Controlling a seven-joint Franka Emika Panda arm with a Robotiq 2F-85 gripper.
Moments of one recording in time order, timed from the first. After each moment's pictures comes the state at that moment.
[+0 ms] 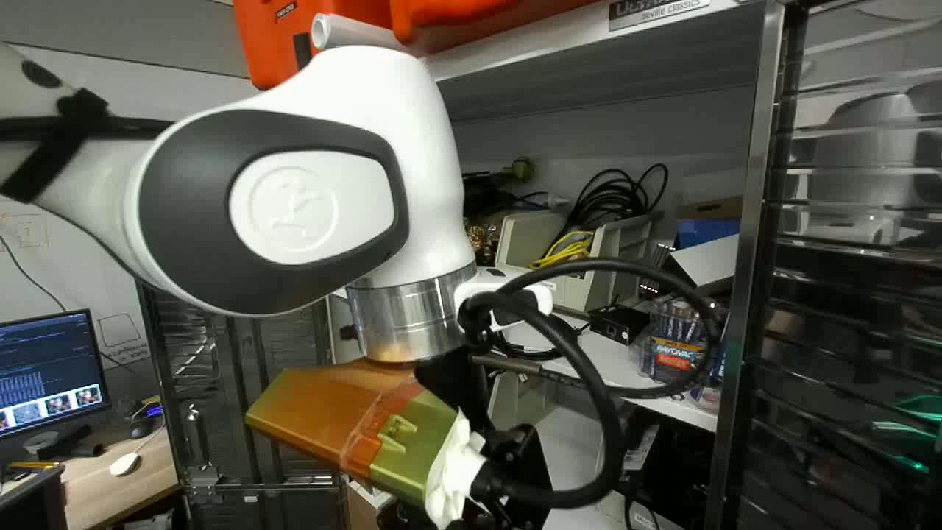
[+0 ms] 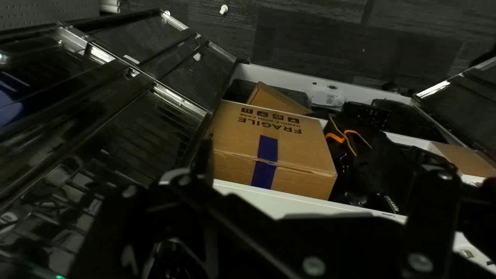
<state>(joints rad) -0.12 -0.32 -0.13 -2.54 -0.23 2.32 -0.20</state>
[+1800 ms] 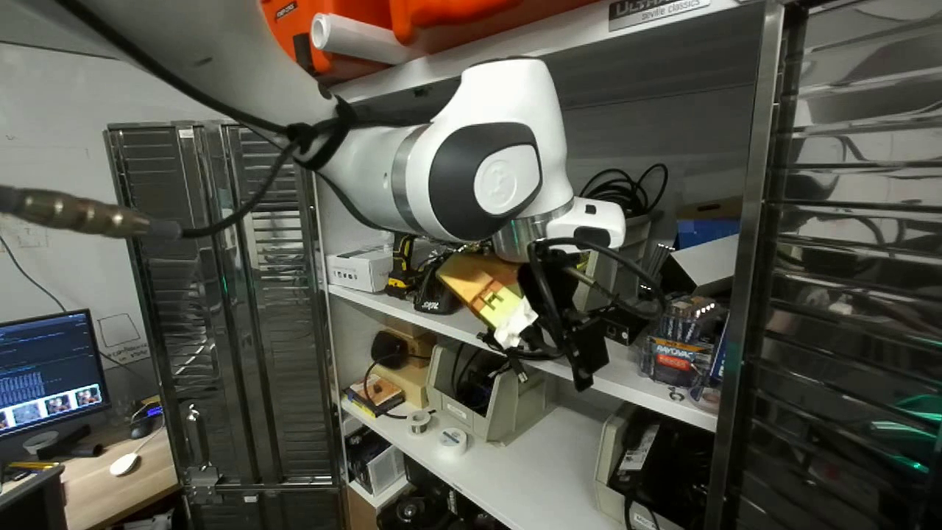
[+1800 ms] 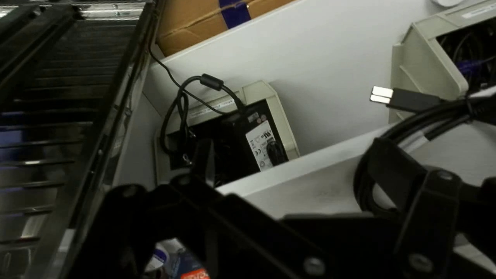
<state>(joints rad) -0.09 0.14 -0.08 -1.99 0.01 2.44 0.30</state>
